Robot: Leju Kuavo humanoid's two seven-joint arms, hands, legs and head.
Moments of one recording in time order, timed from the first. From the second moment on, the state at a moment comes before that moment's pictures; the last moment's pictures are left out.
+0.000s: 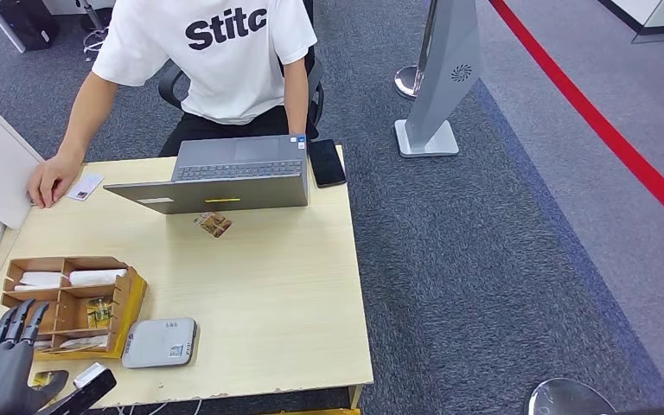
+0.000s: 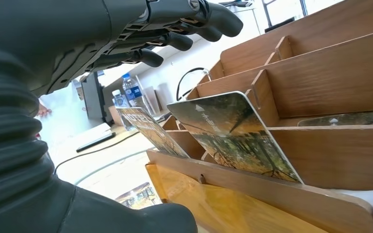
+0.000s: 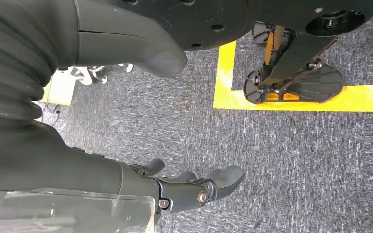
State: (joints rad) left arm 0.23 0.33 0.17 -1.63 -1.12 0.20 -0.10; right arm -0.06 0.23 -1.12 -0.20 1.28 -0.12 -0.08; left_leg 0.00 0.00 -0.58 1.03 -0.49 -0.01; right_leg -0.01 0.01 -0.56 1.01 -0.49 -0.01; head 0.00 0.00
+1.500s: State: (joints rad) left arm 0.25 0.33 0.13 -1.68 -1.11 0.17 -0.08; right arm -0.06 0.23 -1.12 -0.20 1.28 -0.12 -0.08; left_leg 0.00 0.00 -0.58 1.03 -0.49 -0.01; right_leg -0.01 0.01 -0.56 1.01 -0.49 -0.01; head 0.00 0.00
